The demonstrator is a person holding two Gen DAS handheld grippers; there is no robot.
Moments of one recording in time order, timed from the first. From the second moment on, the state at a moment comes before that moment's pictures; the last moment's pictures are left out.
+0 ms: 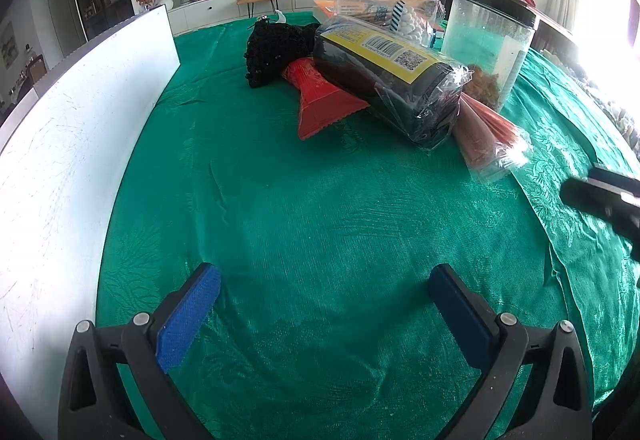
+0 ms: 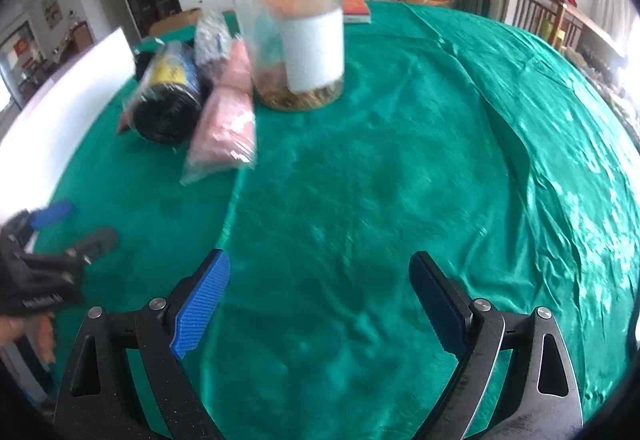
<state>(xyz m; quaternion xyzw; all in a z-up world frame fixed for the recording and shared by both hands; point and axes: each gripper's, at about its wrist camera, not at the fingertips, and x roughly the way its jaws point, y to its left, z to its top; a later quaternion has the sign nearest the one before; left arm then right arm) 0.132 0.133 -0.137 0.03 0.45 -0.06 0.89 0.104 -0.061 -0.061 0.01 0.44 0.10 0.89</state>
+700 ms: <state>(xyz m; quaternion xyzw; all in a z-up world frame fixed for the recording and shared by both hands) 0.132 0.132 -0.137 0.03 0.45 -0.06 0.89 0.003 -0.088 -0.071 -0.03 0.49 0.09 0.86</state>
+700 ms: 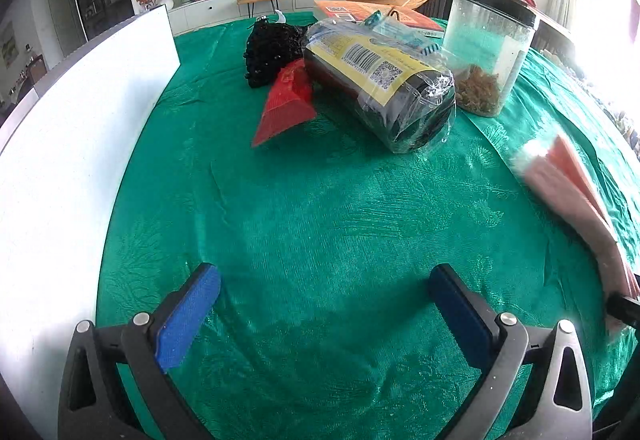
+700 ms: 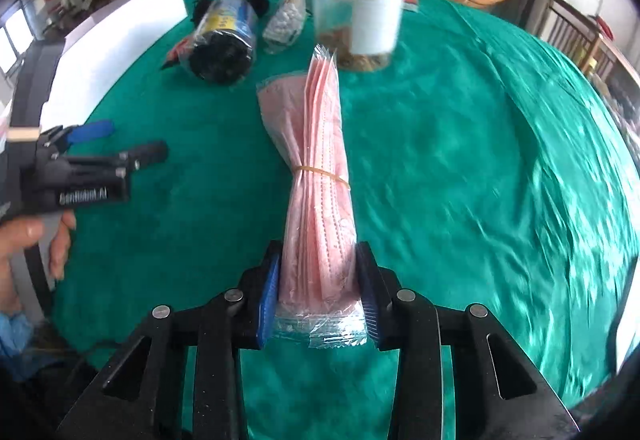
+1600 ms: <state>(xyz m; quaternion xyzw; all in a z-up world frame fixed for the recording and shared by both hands) 0.132 0.133 -0.135 0.02 0.45 -0.06 0.89 0.100 -0.131 -0.086 -0.02 0.43 -0.06 0.90</state>
